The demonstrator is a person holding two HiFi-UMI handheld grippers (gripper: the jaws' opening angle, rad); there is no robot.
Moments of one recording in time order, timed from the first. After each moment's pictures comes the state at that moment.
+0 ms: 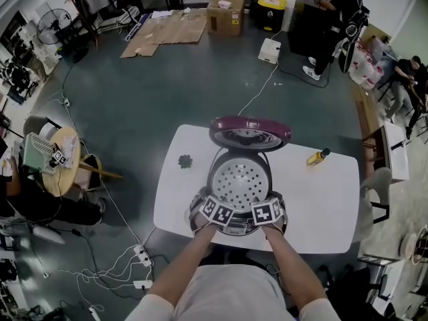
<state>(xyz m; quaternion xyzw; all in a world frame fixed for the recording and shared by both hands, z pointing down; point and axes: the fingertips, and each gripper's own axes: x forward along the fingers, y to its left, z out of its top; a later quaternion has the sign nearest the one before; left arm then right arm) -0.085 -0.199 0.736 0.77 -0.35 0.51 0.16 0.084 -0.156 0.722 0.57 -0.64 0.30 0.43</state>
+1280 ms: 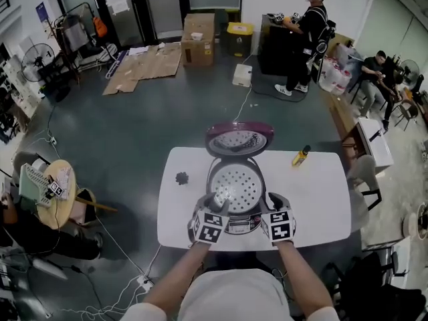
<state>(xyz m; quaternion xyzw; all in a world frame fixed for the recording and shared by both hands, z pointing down) -0.084 -0.162 0.585 0.90 -0.30 0.29 0.11 0.056 -0.115 0.575 0.66 -0.68 0.18 0.25</state>
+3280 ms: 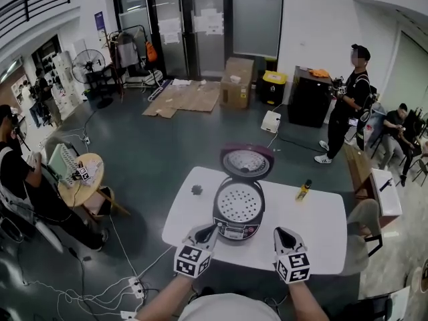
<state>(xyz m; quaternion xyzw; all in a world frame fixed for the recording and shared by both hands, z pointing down) -0.130 -0.005 0.455 0.92 -0.37 0.12 0.10 0.060 0.042 0.440 0.61 -0.78 0.07 0.12</state>
